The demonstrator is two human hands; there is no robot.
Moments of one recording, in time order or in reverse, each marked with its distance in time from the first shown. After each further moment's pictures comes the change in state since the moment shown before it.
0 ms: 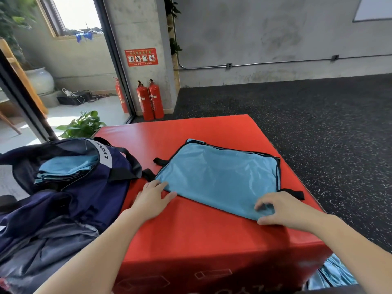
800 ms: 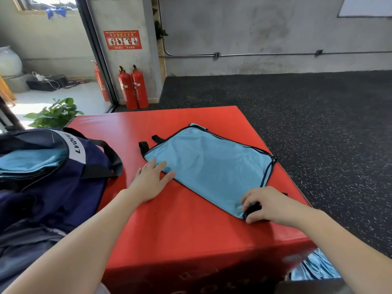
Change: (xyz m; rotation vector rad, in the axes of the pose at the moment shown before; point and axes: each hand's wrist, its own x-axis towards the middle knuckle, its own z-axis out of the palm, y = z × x) left_hand 0.058 0.028 0.011 0.022 -0.034 0.105; right_hand 0.014 0.001 0.002 0.111 -0.038 -0.072
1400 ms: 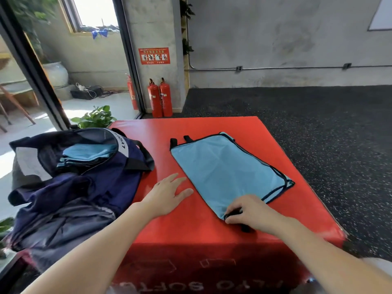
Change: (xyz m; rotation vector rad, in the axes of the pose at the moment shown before) left_hand -0.095 -0.006 -0.019 -0.033 0.009 0.102; right_hand 0.010 -0.084 0.048 0.115 0.011 -0.042
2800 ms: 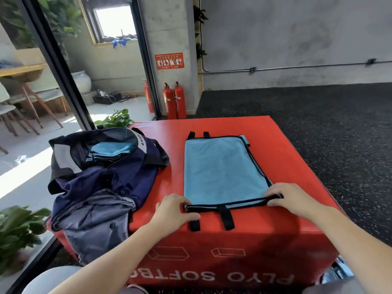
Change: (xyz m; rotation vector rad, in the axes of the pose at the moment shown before) left_hand -0.079 0.015 0.016 -0.126 0.118 -0.204; right_hand -0.013 0.083 -0.041 -0.127 0.149 0.011
